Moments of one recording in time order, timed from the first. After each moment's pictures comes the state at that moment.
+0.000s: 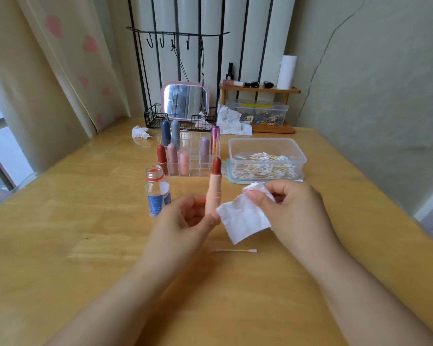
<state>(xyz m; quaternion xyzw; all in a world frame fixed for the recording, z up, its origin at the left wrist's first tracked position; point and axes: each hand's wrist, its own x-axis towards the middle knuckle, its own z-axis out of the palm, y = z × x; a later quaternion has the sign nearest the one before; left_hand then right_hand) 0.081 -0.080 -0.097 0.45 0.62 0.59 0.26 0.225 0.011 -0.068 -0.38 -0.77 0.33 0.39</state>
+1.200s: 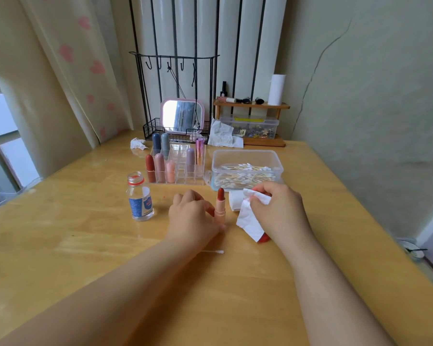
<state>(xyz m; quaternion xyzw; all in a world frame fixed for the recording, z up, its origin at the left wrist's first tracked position) 0.117 -0.015 -0.104 0.51 0.82 0.27 -0.02 0.259 0.056 -0.074 -0.44 -0.79 0.23 0.37</state>
